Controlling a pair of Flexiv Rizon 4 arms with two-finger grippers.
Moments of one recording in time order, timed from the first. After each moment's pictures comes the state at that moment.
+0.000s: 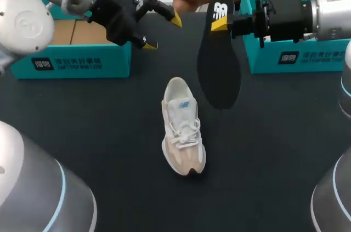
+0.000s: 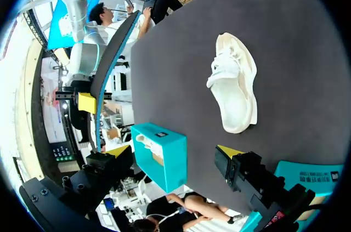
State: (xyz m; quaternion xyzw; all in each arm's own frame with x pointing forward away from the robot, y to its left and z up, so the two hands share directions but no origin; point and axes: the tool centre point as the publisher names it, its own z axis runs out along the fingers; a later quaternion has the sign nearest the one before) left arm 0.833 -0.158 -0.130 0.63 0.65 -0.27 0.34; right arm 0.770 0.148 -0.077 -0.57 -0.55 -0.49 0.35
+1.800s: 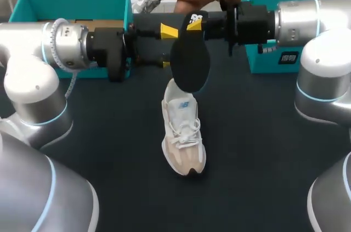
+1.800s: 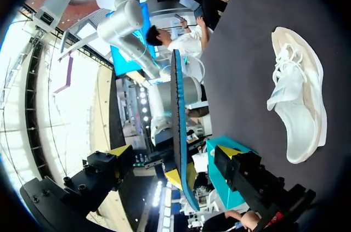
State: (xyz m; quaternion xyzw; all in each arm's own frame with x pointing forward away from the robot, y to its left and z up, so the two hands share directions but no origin) left arm 0.780 -0.179 -0.120 0.54 0.45 -0.47 0.53; right arm 0.828 0.201 -0.123 -0.62 -0.43 -0.45 0.48
